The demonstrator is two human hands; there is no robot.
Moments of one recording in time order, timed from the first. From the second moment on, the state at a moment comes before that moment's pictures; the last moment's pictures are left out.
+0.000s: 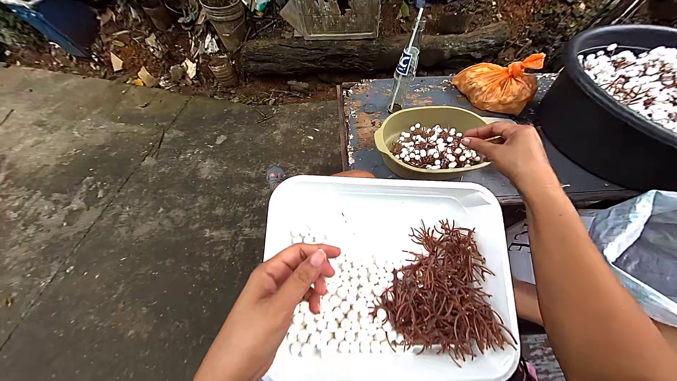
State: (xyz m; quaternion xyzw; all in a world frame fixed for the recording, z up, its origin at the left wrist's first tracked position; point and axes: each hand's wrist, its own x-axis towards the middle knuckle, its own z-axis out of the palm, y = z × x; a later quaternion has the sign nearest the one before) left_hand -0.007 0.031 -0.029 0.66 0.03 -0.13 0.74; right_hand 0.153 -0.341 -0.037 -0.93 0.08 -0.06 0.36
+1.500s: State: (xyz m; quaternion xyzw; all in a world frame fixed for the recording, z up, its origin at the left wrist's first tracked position) left_hand 0.001 -0.002 -0.012 0.56 0.02 -0.27 0.79; right_hand 0.007 -0.205 -0.021 -0.76 -0.18 0.03 0.62
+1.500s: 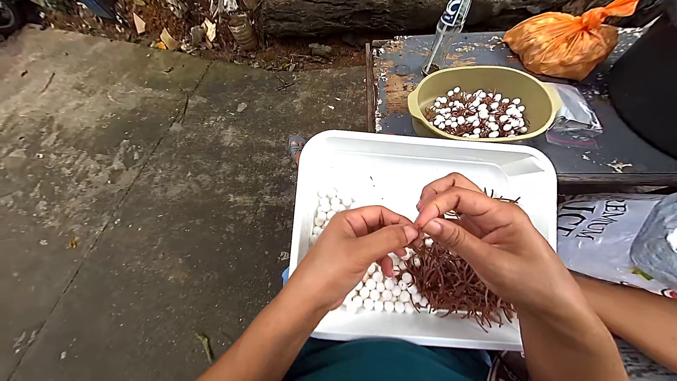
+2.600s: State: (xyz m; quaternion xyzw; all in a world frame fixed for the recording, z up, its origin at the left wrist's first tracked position) left_hand -0.016 -0.008 -0.021 0.78 -0.05 0.02 0.62; right_hand -0.004 -0.193 -0.027 -0.62 -0.04 0.12 0.78
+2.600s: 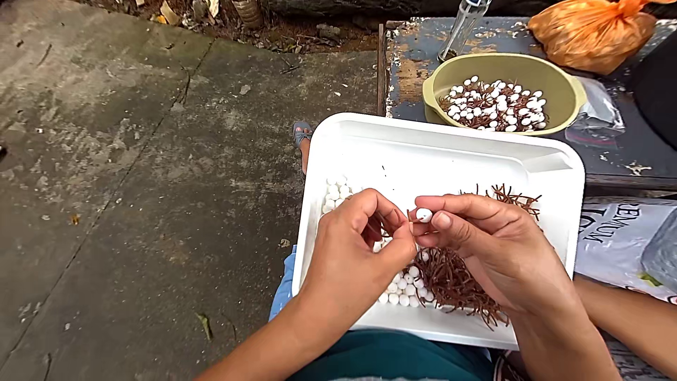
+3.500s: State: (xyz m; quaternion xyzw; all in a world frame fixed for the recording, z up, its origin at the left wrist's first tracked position) left_hand -0.013 -0.009 -0.019 0.81 -0.06 0.04 0.58; right_hand -0.003 -0.193 -0.023 -0.66 -0.06 0.08 0.75
